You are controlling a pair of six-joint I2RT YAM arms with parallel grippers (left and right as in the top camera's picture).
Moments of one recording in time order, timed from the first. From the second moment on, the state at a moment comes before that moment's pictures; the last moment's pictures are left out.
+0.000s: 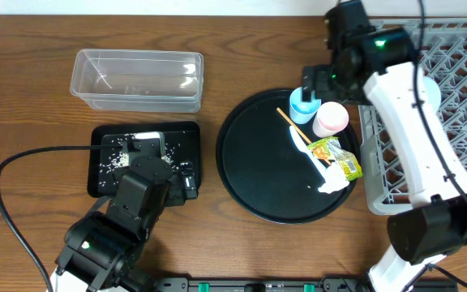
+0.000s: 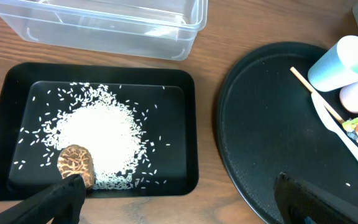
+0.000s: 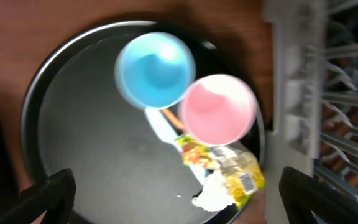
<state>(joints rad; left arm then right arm) -0.53 0.80 0.90 -0.89 -0.28 -0.51 0.26 1.86 1.92 -1.35 0.06 0.36</state>
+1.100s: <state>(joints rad) -0.53 0.80 0.90 -0.89 -0.28 -0.51 0.11 1.52 1.78 -1.69 0.06 0.56</state>
